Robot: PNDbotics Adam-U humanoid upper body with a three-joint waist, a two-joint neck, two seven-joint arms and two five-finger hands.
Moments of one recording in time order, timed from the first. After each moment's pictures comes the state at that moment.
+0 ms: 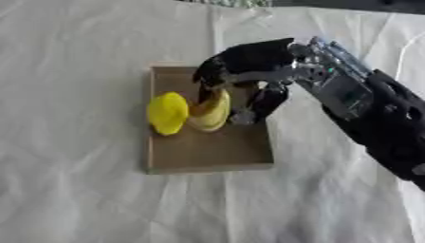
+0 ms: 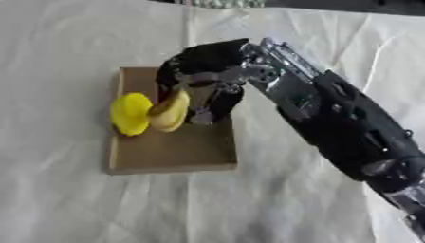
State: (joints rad) left arm -0.39 0.37 0.07 -1.98 -0.03 -0.37 0.52; right arm -0.91 -0.63 0.47 -1.56 0.51 -0.47 0.62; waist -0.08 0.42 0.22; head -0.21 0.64
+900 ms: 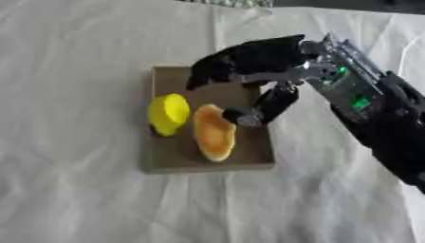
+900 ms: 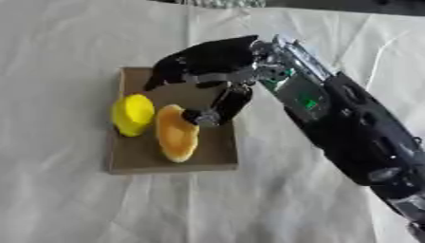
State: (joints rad) left arm -0.39 0.37 0.07 -1.98 -0.03 -0.37 0.51; right arm -0.86 -0.64 0.36 -1.65 0.53 -0.47 0.60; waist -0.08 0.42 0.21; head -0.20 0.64
